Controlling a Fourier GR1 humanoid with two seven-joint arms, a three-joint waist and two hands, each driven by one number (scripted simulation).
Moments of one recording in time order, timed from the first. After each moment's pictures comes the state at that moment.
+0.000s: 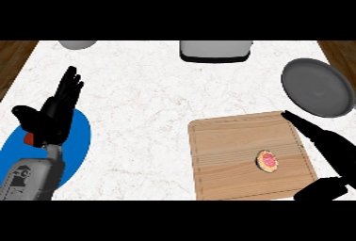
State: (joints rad) left arm -0.24 0.28 -0.01 -1.45 0.12 0.16 0.06; right arm 0.01 -0.60 0.15 -1.85 0.34 0.36 0.33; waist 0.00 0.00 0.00
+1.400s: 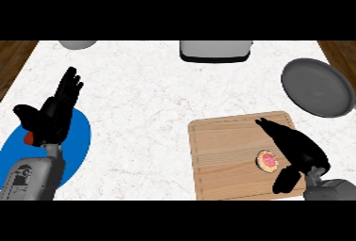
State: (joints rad) left arm -0.25 0.23 0.07 -1.42 0.04 0.08 0.06; right arm -0.10 -0.38 0.23 -1.62 0.76 0.51 0.35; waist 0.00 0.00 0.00
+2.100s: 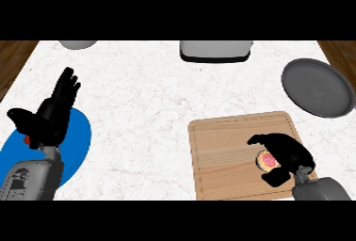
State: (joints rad) left arm -0.23 0.20 0.10 -1.46 0.02 0.07 0.06; right arm -0.11 -0.33 0.23 -1.48 0.86 0.51 0.22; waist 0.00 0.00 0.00
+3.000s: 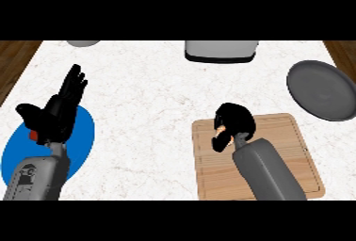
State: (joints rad) left arm -0.26 0.18 0.09 -1.46 0.01 0.06 0.08; right arm -0.46 -0.03 0.25 -1.15 0.93 0.28 0.58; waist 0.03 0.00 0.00
